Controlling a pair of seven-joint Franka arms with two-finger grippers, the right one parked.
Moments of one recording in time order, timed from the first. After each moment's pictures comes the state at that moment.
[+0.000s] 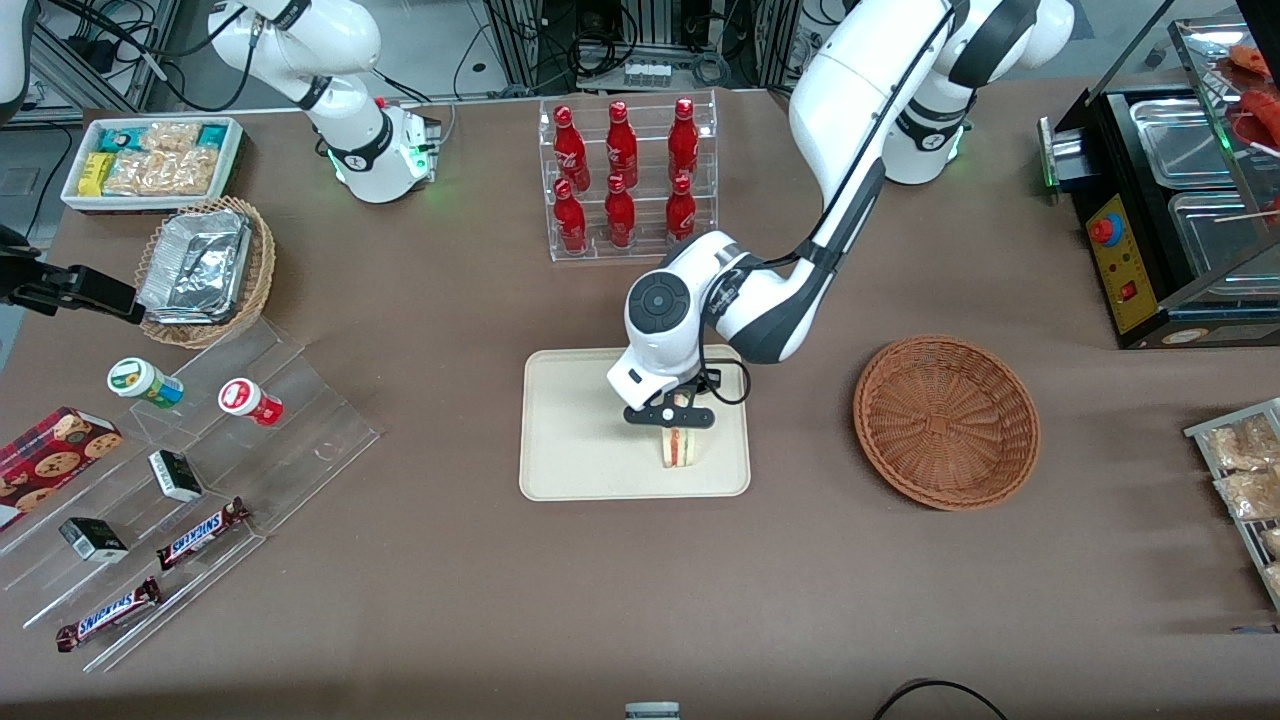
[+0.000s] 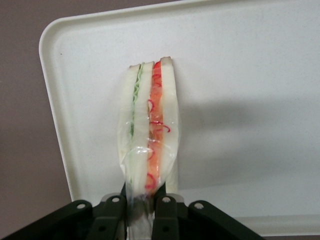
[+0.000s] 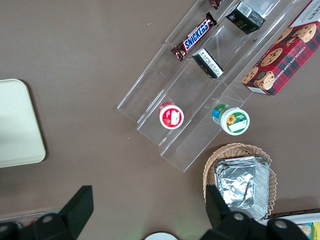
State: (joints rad) arm -0.67 0.73 -0.10 -1.45 0.10 2.09 -0.72
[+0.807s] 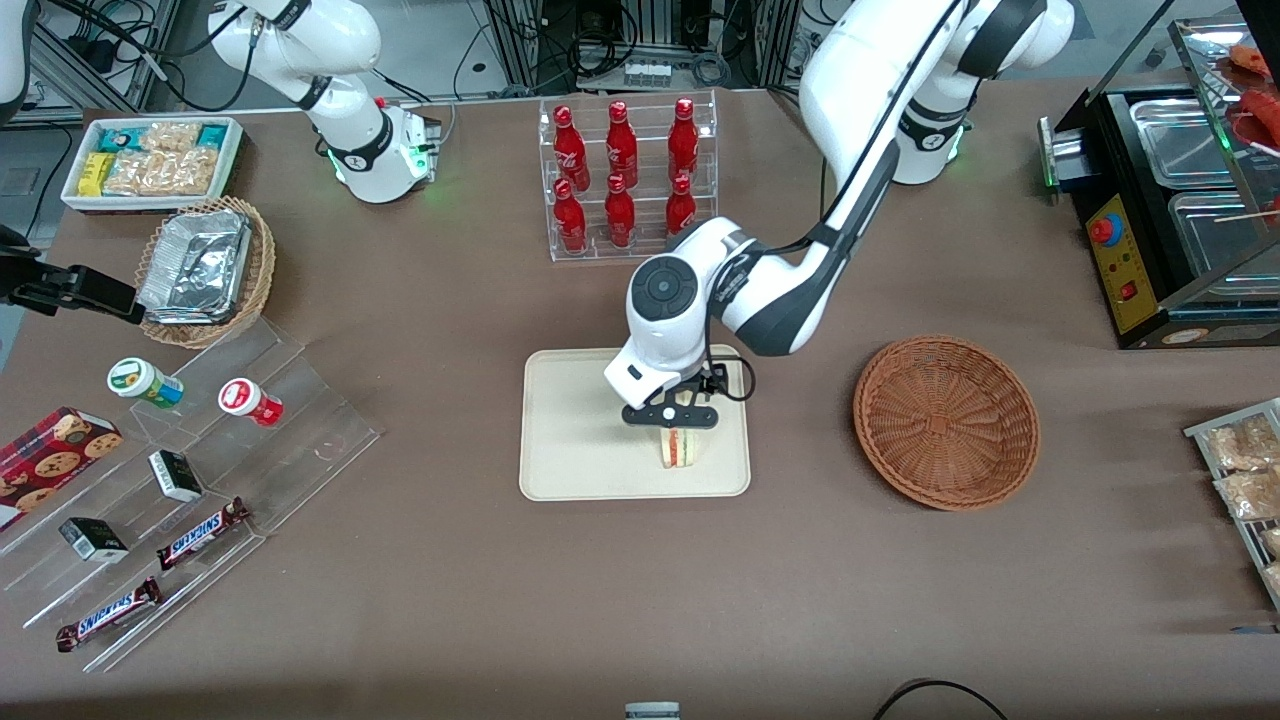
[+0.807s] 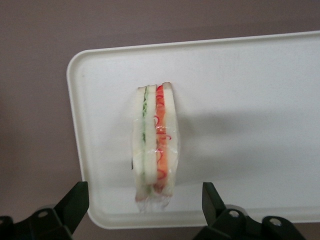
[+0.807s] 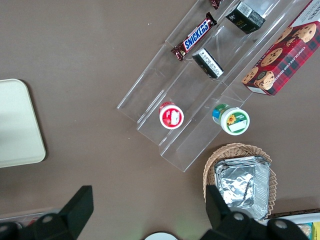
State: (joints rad) arm -0.66 0.66 -0.08 -1.41 0.07 2.02 -0.72
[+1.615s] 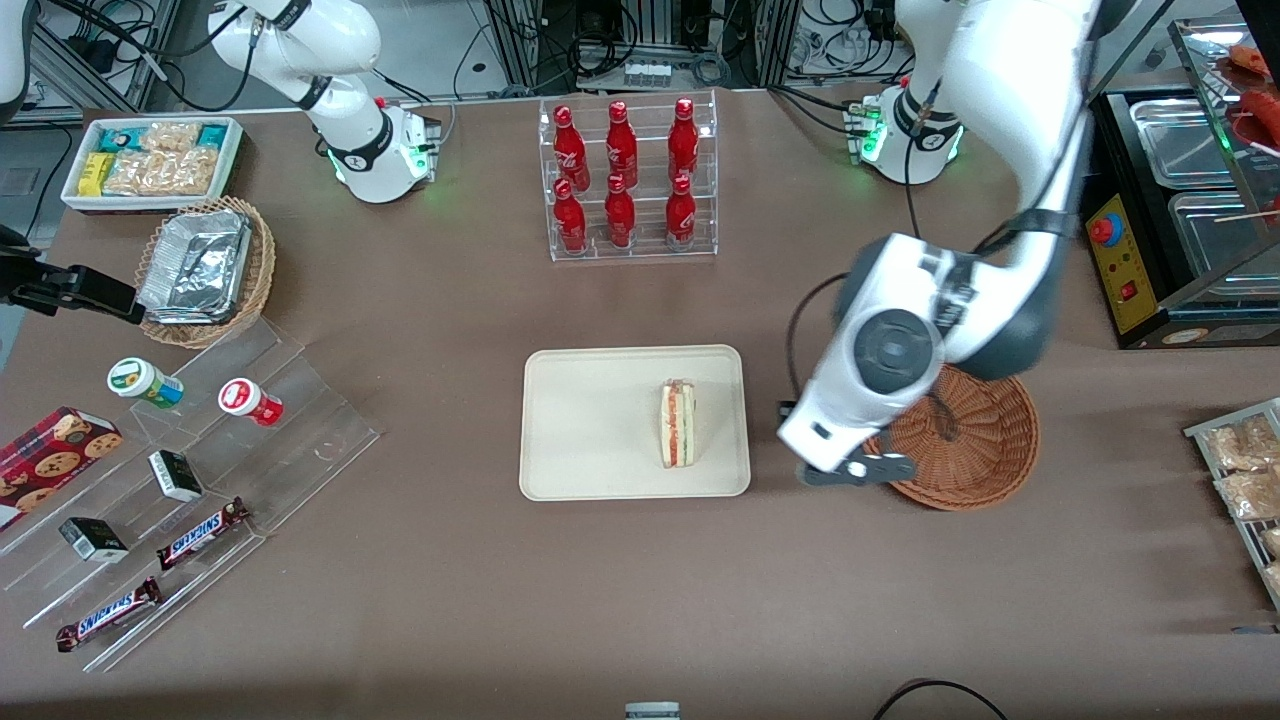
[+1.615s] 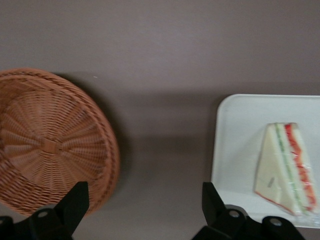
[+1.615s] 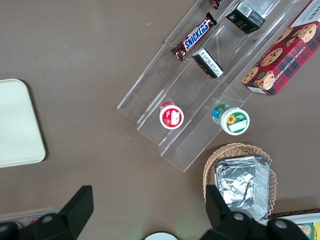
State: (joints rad) arm -0.33 0.51 -0.07 -1.43 0.06 1.81 -0.43
